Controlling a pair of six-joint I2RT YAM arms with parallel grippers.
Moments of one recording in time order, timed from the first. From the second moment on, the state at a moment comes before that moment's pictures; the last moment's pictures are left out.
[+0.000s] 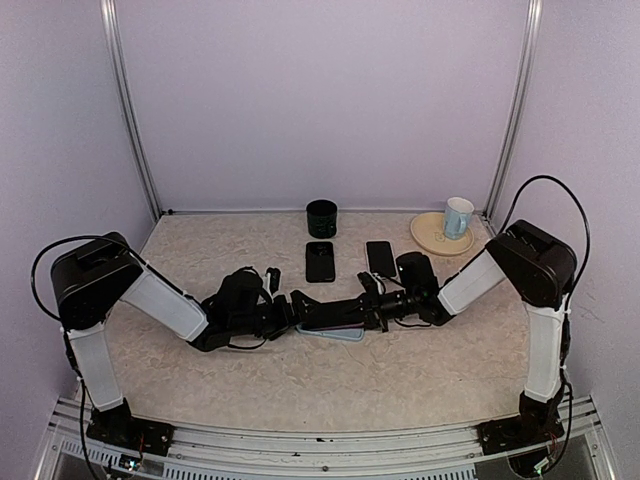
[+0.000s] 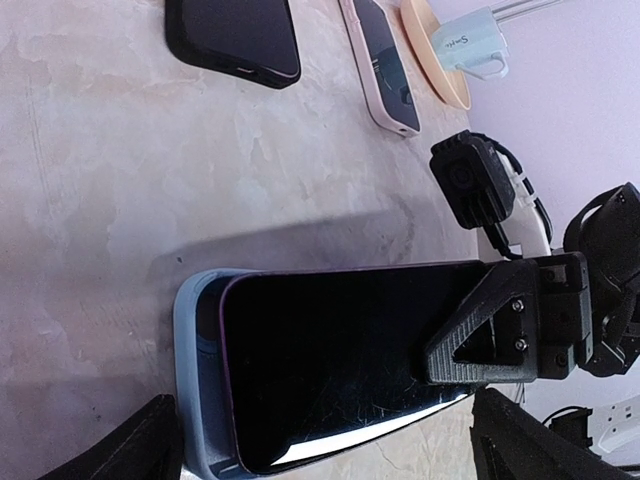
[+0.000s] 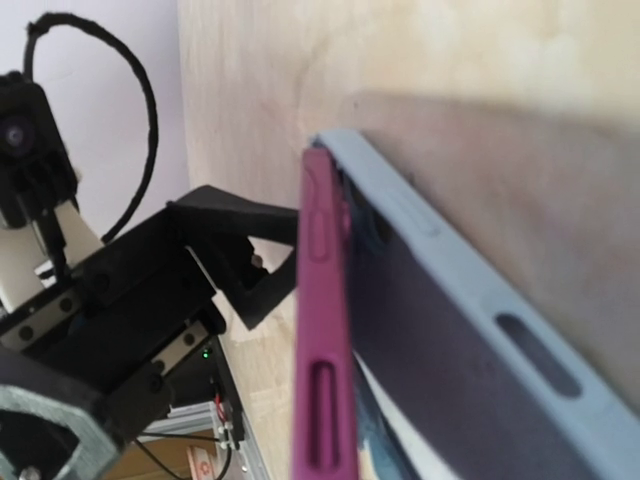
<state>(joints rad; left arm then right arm) -0.81 1.88 0.70 0.71 0.15 -0.97 0.62 2.05 0.88 0.67 -0.87 1.11</state>
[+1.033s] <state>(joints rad) -0.86 1.88 0.71 0.71 0.07 -0.99 0.61 2.11 0.84 0.81 -0.90 1.24</state>
